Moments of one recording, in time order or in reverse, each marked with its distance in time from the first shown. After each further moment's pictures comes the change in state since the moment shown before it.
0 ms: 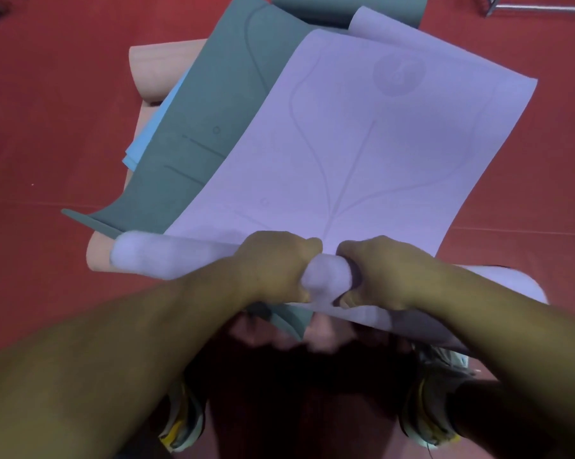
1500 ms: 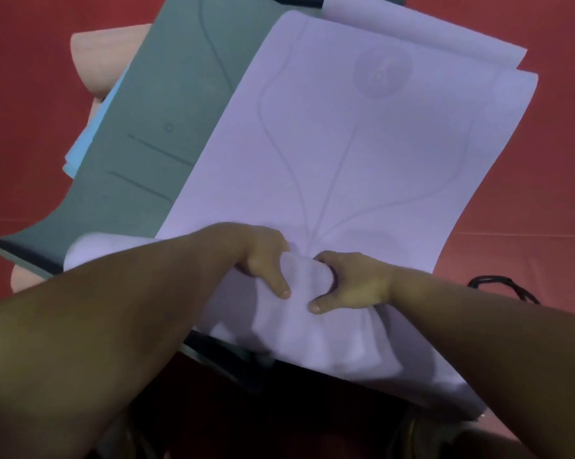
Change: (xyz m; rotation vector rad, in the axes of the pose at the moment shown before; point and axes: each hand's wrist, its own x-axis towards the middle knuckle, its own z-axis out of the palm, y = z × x) left_hand 0.154 -0.037 0.027 -0.281 -0.541 -0.044; right_hand 0.112 0.108 0.058 0.431 -0.241 0.032
